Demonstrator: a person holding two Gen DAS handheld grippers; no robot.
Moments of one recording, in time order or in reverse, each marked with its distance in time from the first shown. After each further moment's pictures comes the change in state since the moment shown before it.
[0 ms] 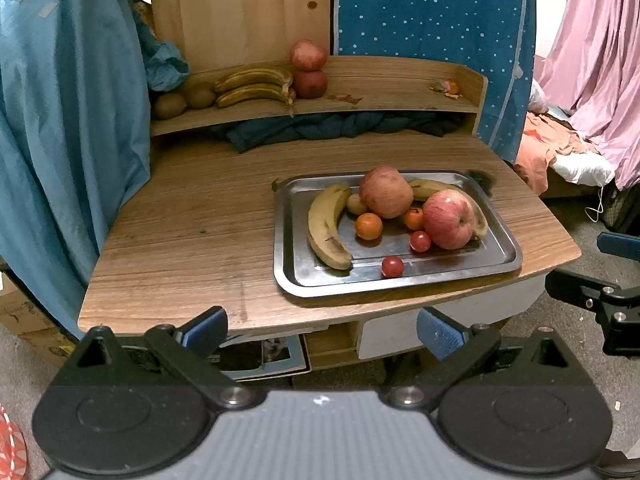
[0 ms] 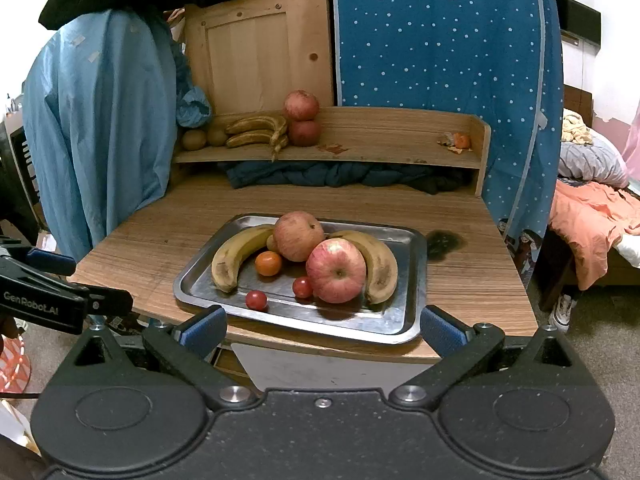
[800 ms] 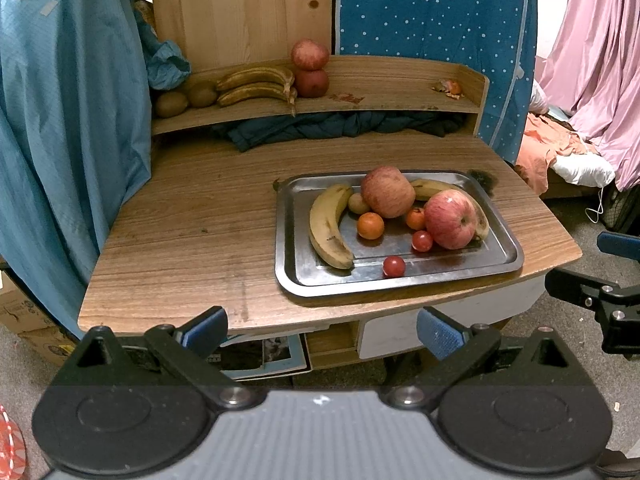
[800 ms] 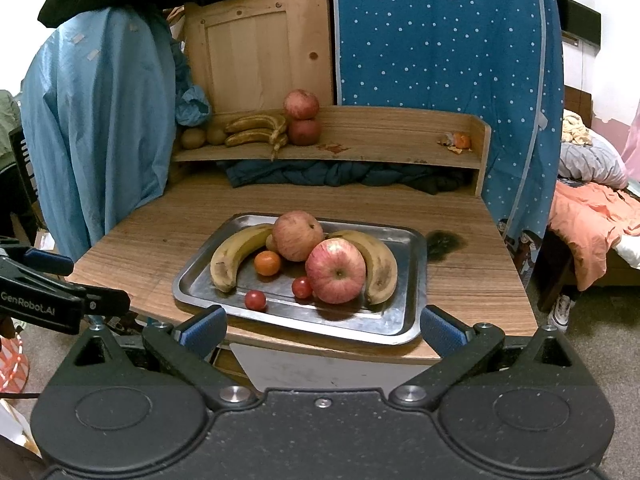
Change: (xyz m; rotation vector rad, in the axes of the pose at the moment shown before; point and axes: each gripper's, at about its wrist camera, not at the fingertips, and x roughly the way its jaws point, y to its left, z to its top) left arm 0.001 0.001 0.000 -0.002 0.002 0.000; right arm 0.001 0.000 0.001 -0.003 0.002 0.000
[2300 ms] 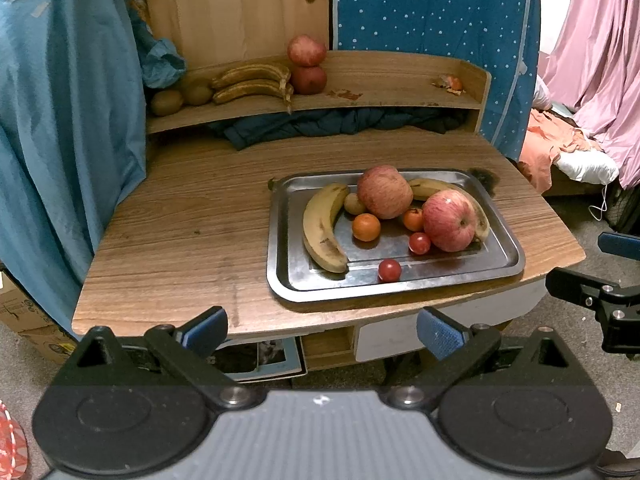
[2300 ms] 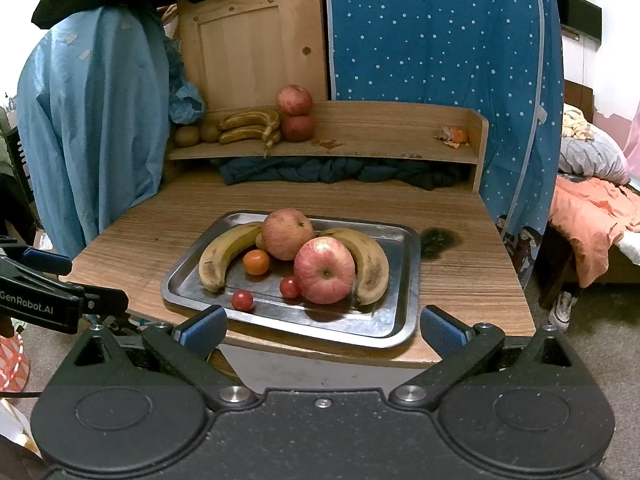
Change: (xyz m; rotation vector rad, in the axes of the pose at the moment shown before) left arm 0.006 -0.008 0.004 0.001 0.011 0.007; right arm 0.002 -0.001 0.001 0.006 0.010 0.004
